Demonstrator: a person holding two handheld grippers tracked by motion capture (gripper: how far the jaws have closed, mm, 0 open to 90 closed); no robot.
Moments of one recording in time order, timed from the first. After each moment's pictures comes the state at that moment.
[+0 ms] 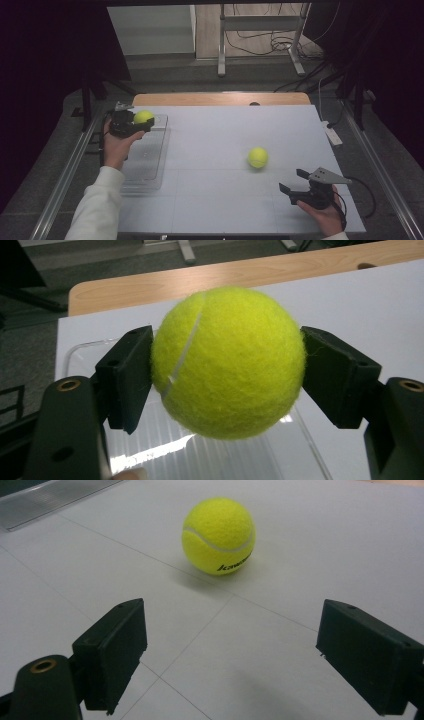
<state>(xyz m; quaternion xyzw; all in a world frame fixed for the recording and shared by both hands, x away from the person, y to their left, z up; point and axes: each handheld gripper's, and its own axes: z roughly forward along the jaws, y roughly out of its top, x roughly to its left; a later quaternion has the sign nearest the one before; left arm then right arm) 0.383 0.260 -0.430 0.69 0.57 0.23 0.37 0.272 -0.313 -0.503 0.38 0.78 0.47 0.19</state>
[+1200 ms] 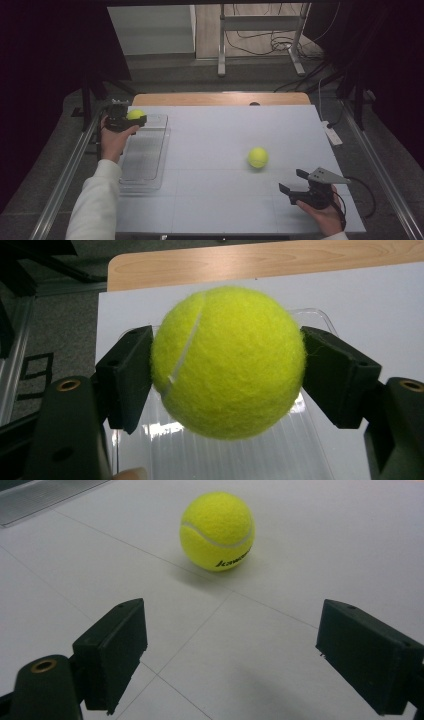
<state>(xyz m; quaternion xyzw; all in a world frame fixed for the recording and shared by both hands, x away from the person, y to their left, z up) 0.409 0.282 -0.445 0.68 0.62 0.23 0.32 0.273 -0.313 -0.505 0.38 0.78 0.46 0.19</state>
